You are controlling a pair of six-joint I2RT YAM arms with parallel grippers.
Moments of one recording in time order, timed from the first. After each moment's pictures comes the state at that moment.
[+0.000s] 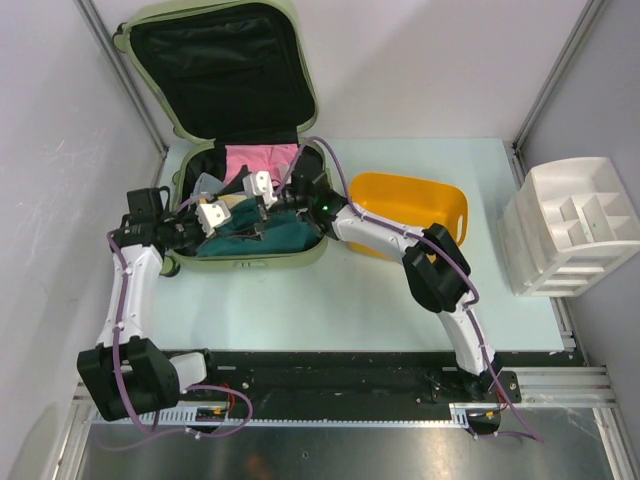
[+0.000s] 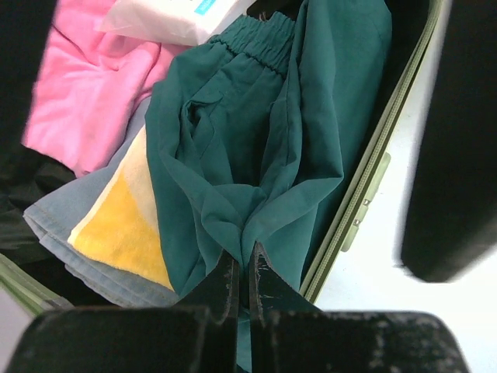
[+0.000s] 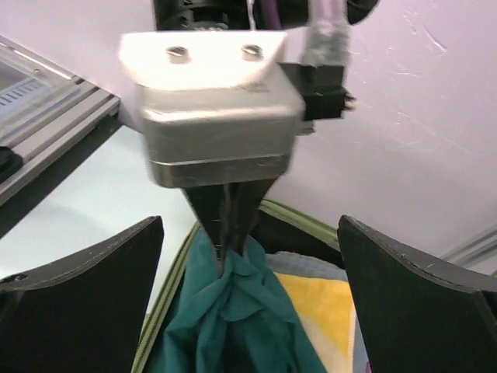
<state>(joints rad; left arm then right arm) 0.22 1.19 1.03 -0.77 0.80 1.19 0.86 2.18 1.82 0.50 -0.99 -0.35</state>
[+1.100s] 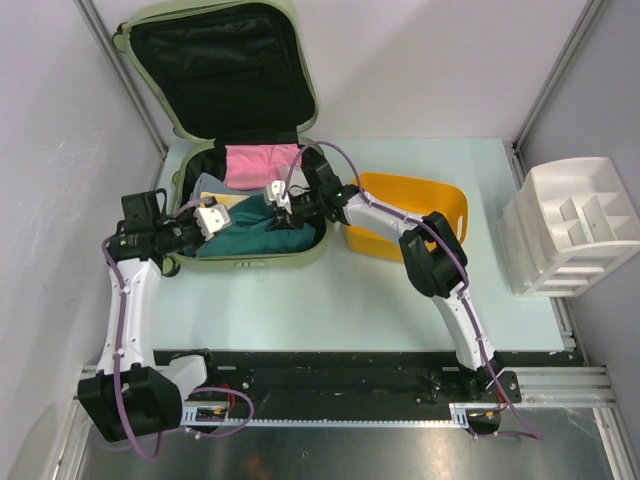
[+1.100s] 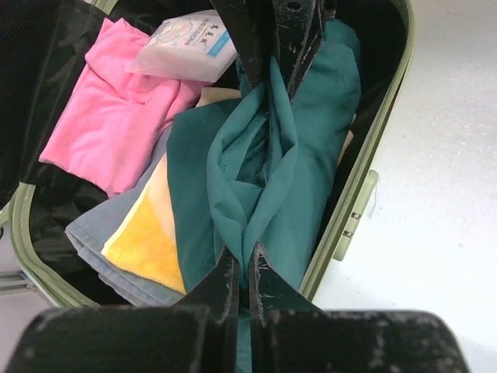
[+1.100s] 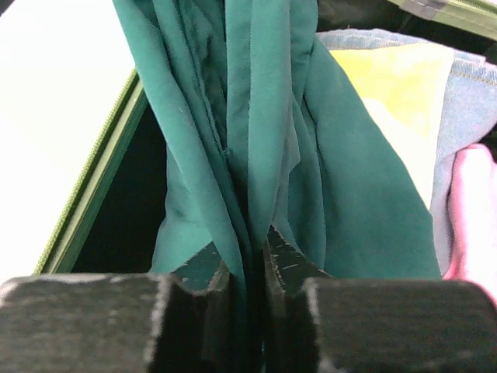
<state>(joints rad) 0.21 1.07 1.03 -0.78 0.83 1.18 0.71 2.30 1.89 -0.12 -0.96 -0.74</state>
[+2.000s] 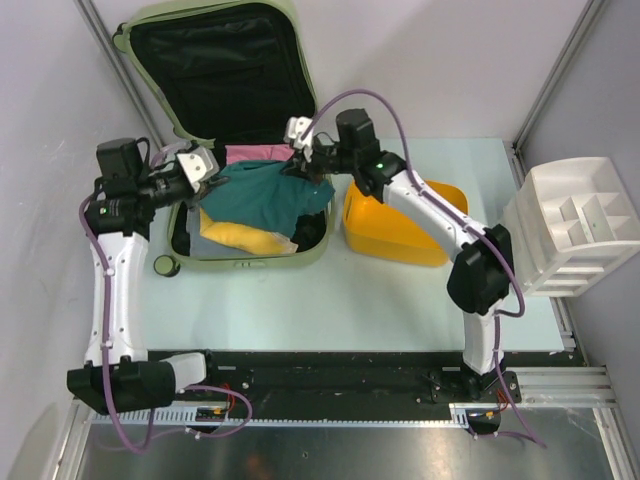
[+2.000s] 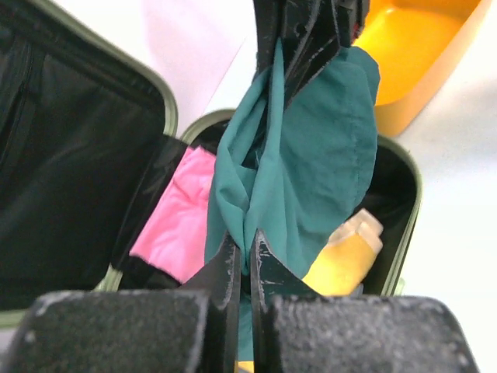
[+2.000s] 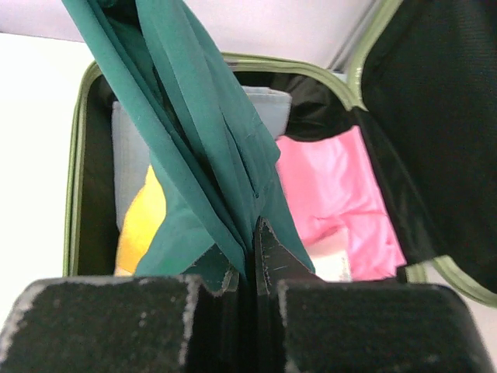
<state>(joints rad) 0.16 1.18 1.43 -0.77 0.98 0.91 0.66 1.99 1.91 -0.18 -0.68 -0.49</state>
